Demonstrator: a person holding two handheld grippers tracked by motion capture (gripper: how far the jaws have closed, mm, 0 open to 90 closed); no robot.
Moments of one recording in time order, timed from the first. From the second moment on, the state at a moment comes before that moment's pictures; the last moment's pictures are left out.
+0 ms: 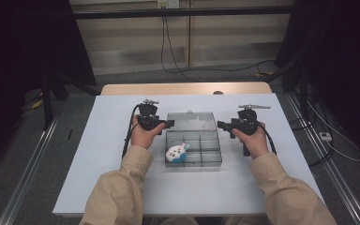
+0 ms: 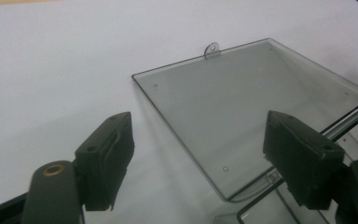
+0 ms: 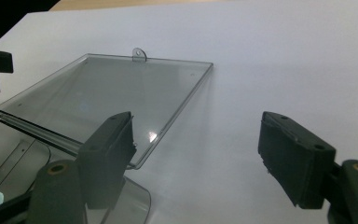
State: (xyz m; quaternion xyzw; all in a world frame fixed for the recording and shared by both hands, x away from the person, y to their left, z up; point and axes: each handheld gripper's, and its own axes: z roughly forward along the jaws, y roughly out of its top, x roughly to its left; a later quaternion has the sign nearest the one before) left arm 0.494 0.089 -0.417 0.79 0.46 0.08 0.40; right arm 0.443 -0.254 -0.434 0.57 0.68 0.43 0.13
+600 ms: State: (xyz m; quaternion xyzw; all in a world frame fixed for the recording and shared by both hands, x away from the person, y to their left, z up) left arm 0.505 0.085 -0.428 0.79 0.48 0.06 0.38; right arm 0.461 -0.239 -0.446 0.59 0.67 0.43 0.09
